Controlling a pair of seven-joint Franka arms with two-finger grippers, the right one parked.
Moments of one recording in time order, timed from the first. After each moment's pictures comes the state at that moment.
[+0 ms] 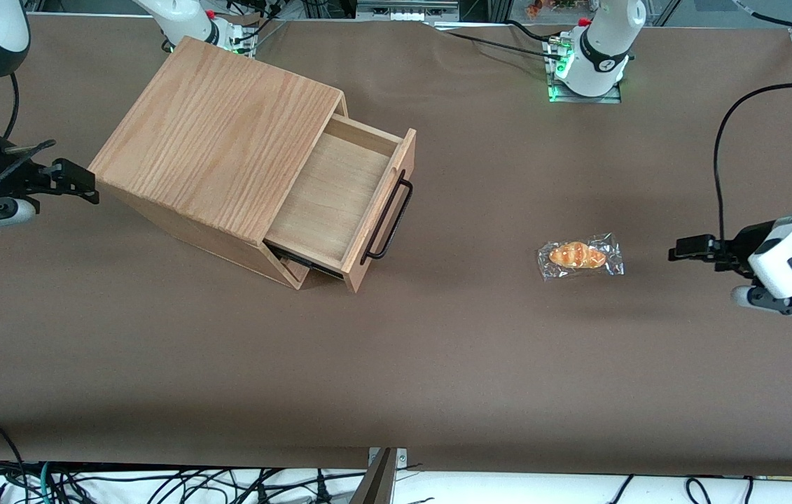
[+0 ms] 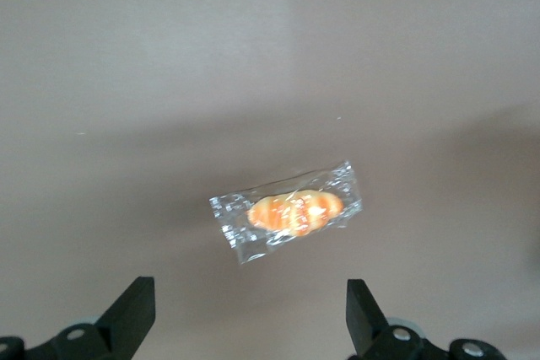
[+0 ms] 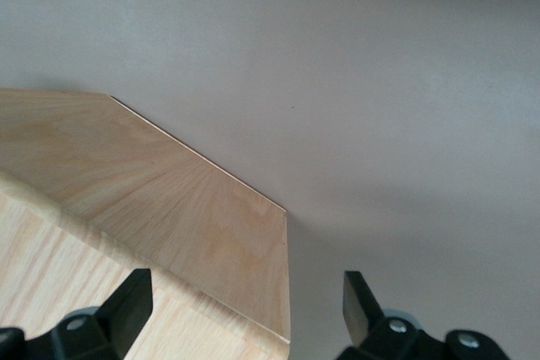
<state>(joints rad) 0.18 0.39 -0.14 -1.40 -0.09 1.62 0.19</state>
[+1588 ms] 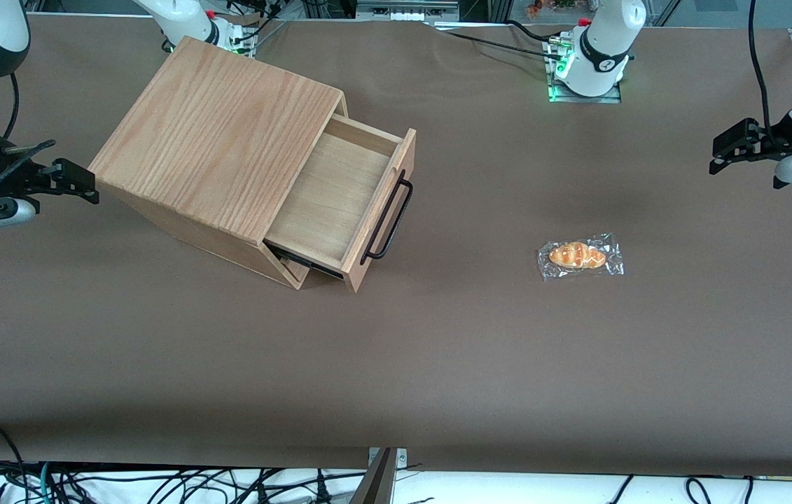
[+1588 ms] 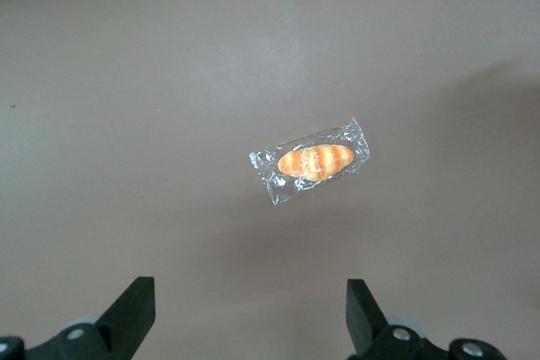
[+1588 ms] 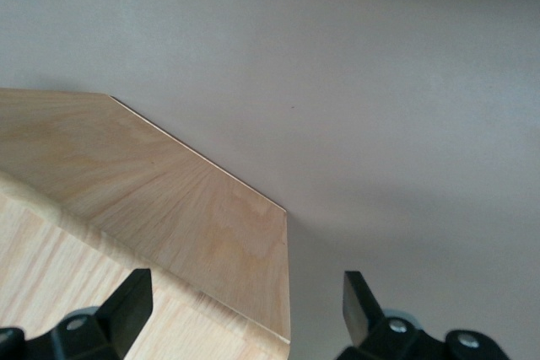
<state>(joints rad) 0.03 0.00 -0.03 -1.58 0.00 1.55 0.21</state>
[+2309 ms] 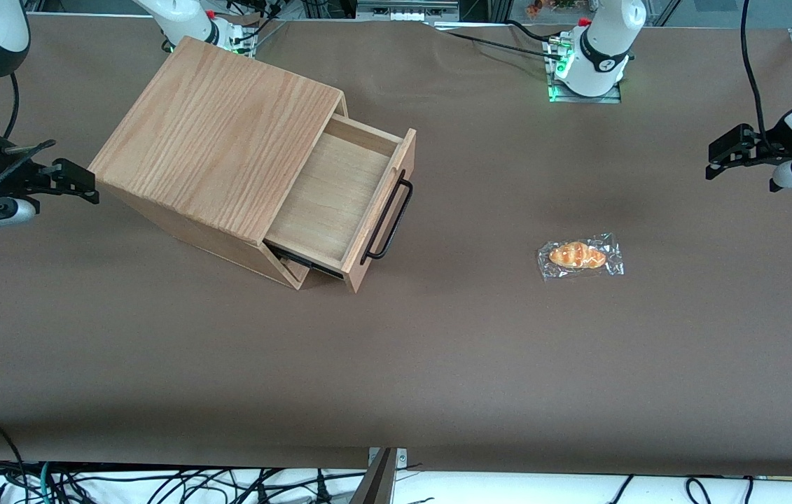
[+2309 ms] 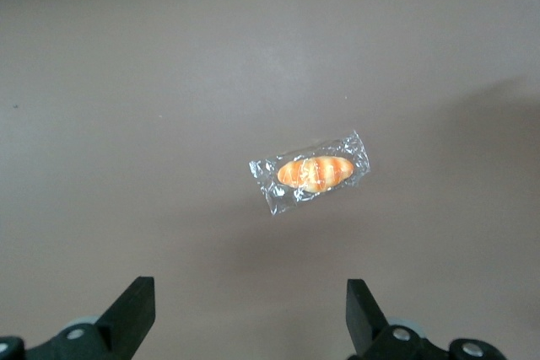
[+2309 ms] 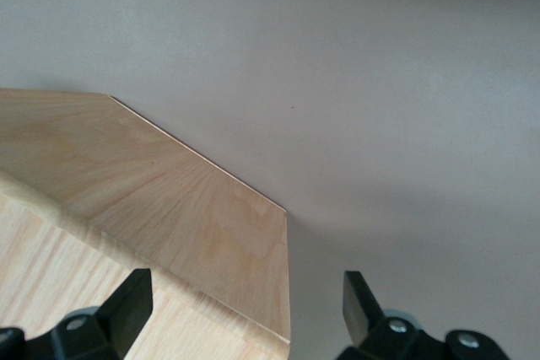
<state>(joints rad) 0.02 0.01 -0.03 -1.59 0.00 1.59 0.16</state>
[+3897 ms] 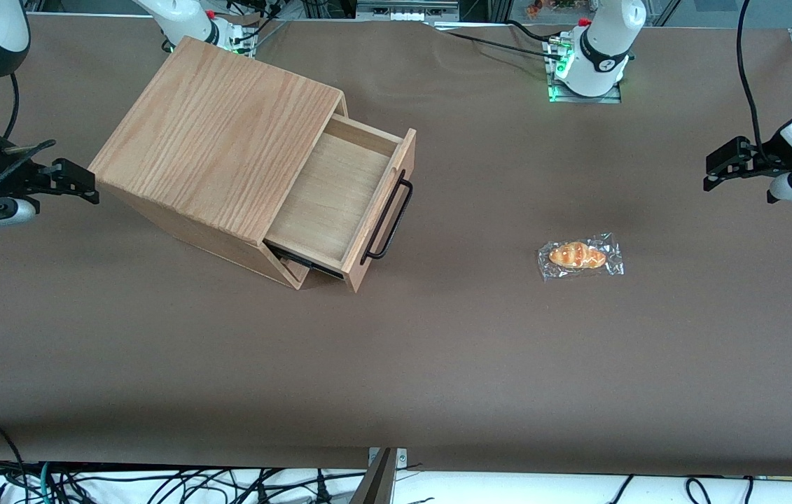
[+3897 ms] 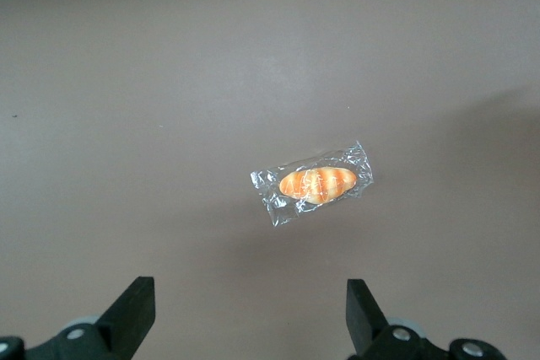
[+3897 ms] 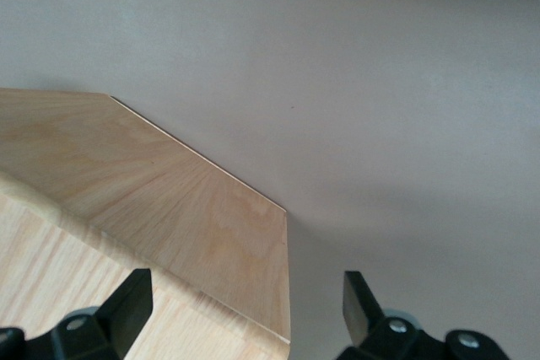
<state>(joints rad) 0.02 0.03 -0.03 -1.59 0.00 1.62 0.16</state>
